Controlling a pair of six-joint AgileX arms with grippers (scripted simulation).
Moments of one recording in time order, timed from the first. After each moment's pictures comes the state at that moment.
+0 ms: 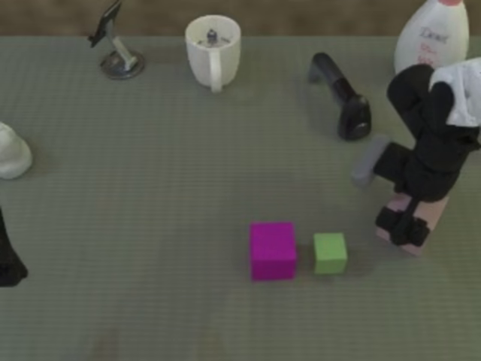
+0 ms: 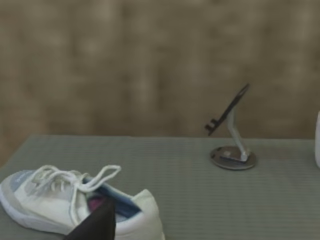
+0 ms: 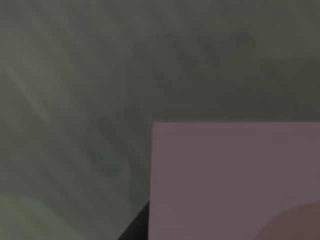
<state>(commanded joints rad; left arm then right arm) 0.02 0.00 0.00 0.00 0.00 0.00 0.28 2.13 1.33 -0.77 0.00 -0.69</state>
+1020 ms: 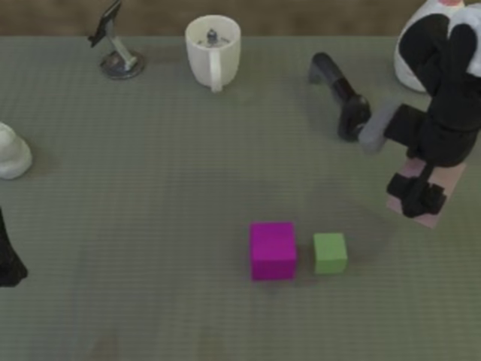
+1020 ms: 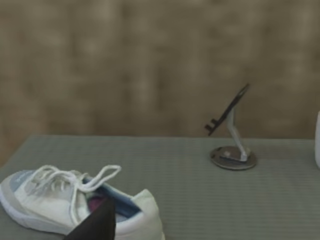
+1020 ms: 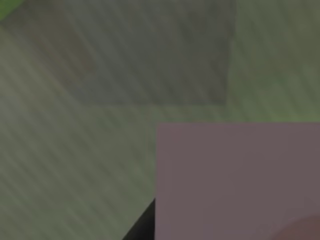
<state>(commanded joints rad) 0.02 0.00 0.00 0.00 0.00 0.00 0.29 2.00 1.46 -1.03 0.00 -0.69</state>
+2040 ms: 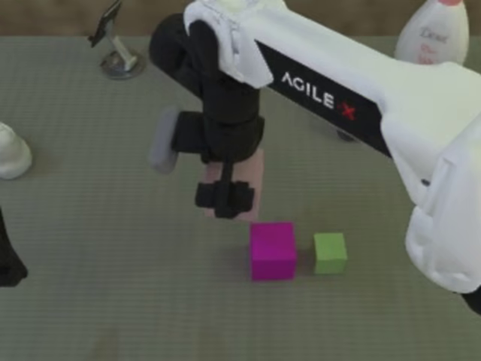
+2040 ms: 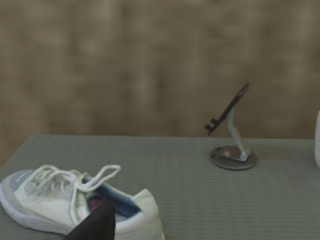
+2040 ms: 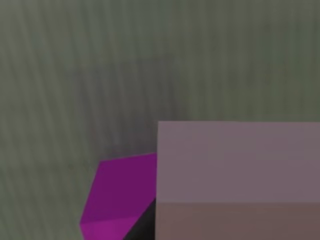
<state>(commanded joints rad) 0.02 0.00 0.00 0.00 0.00 0.00 0.76 2.56 2.45 -1.48 0.00 -0.66</state>
